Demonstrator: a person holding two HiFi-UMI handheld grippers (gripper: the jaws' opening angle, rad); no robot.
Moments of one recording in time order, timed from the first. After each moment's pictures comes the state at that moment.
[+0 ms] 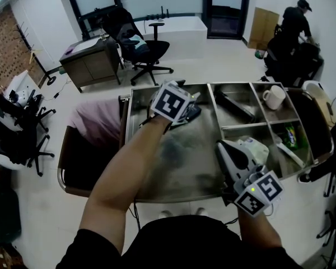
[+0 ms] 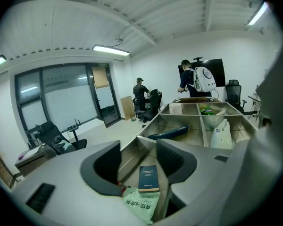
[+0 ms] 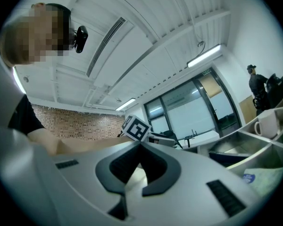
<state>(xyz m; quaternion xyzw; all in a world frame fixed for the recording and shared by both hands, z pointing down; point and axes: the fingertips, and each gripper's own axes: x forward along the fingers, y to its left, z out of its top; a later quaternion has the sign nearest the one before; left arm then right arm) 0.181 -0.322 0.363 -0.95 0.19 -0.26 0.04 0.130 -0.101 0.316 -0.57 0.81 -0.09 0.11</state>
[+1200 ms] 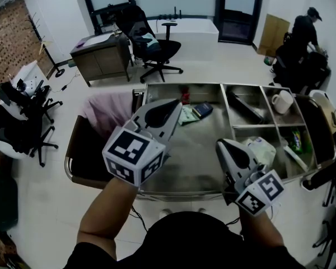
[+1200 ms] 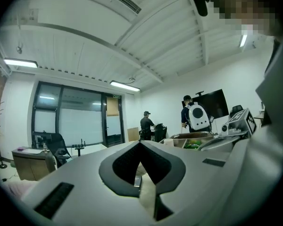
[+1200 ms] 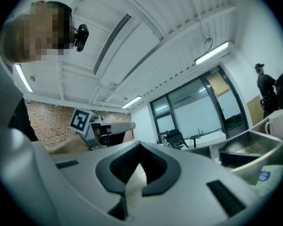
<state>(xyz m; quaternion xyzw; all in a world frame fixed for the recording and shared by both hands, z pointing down) 0.034 -0.206 0.256 -0.98 0.22 -0.04 0.03 0.091 -0.103 0.311 -0.55 0.83 -0.08 0.09</state>
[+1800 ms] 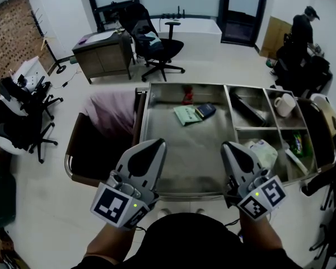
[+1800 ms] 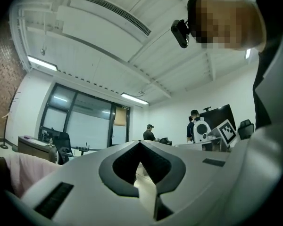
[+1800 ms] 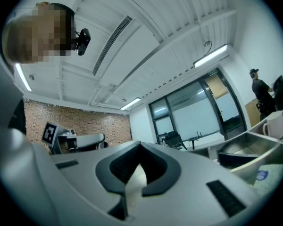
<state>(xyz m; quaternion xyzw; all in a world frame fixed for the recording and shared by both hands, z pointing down) -0.042 -0.145 0.269 -0.96 0.26 0.08 -0.01 0.091 -0.099 0.309 -0.56 0.82 -0.07 0.10</state>
